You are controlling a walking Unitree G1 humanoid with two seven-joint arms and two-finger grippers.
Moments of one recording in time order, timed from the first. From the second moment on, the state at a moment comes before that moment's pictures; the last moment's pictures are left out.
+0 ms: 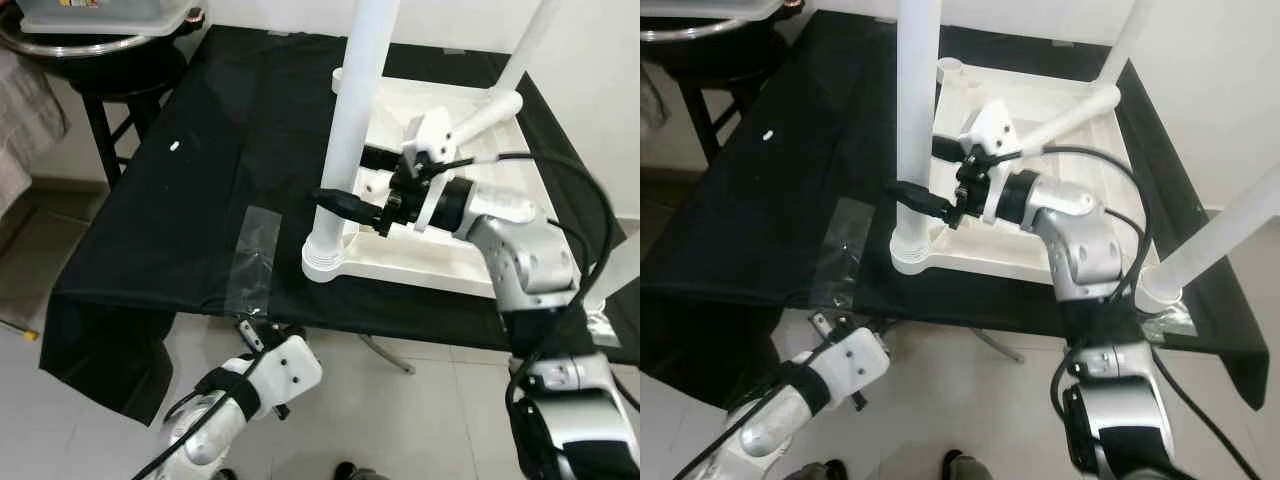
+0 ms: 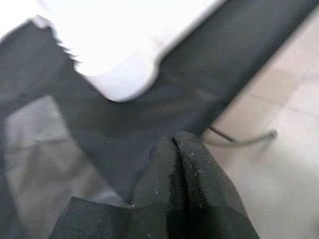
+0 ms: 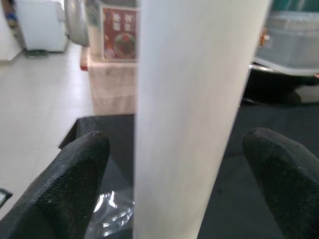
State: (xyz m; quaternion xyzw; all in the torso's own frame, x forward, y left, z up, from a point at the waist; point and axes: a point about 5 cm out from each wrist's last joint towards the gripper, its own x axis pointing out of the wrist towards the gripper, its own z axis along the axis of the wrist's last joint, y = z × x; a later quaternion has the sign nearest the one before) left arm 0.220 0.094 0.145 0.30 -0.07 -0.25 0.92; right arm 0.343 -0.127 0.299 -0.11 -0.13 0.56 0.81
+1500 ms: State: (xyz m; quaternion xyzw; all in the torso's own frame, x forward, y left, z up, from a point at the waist) left arm 0.191 0.112 0.175 0.02 -0.09 -0.28 0.96; right arm 0.317 -0.109 0.244 -0.04 -0.16 0.27 0.95
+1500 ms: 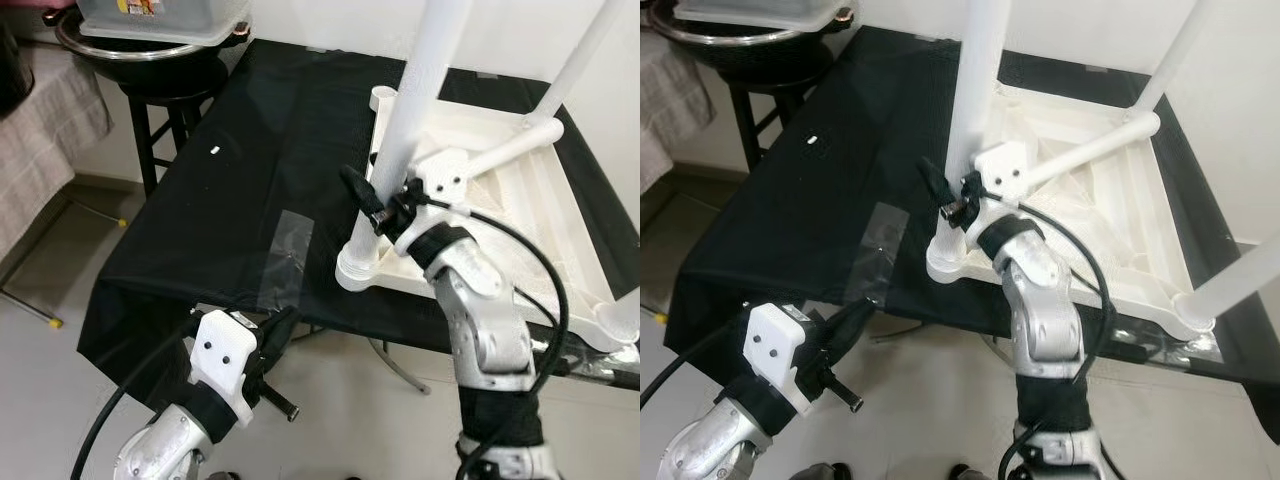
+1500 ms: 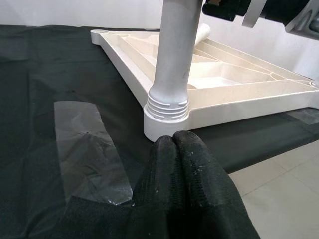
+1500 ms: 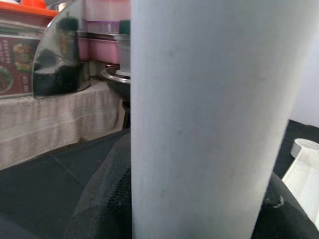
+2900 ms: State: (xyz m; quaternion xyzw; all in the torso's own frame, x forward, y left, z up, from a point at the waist) left arm 0.191 0.133 0.164 0.09 -0.08 -0.27 0.95; right arm 0.363 -0.136 0.289 -0.09 -0.08 0.68 0.72
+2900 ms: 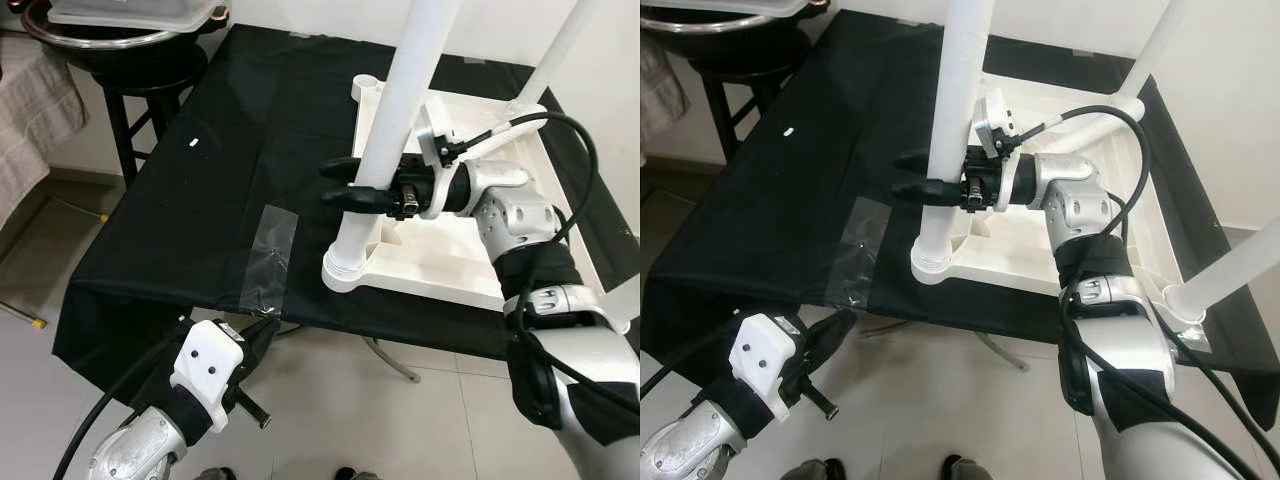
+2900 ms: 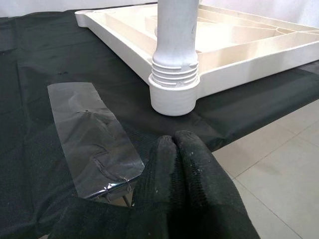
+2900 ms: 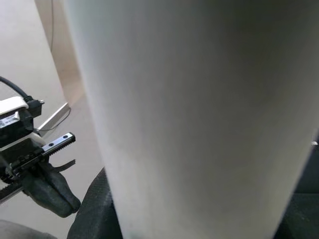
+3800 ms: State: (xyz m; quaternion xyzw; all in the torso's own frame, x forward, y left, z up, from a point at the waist) left arm 0.212 0.137 0.174 0.06 -0.11 -0.24 0.96; right arm 0.330 -0.056 0.235 0.00 -0.12 0.26 0.96
